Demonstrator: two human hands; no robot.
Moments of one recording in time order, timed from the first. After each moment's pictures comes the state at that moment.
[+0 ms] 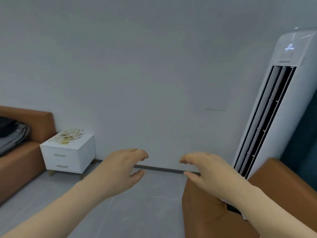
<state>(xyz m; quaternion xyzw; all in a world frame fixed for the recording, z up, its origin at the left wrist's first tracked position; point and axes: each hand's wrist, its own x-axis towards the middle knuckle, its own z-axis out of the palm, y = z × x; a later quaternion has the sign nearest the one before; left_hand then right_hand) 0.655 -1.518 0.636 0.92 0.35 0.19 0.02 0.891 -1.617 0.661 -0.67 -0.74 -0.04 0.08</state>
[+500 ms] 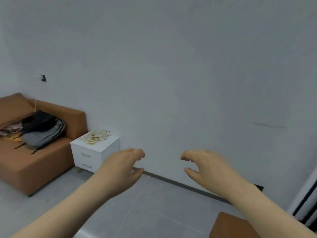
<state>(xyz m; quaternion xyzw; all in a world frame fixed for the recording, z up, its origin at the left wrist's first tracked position) 0.720 -1.307 0.617 0.84 0.51 0.19 0.00 0.970 -1.339 0.645 -0.59 -0.80 -0.05 0.09</state>
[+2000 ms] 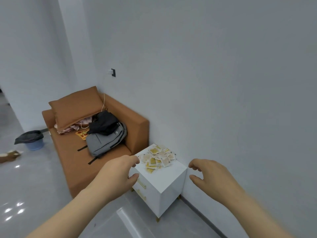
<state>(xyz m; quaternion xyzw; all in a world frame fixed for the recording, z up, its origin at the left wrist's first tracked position) 0.337 -0.681 0.550 0.68 0.72 0.14 0.00 0.604 -0.591 0.560 -0.47 -0.88 0.07 0.09</state>
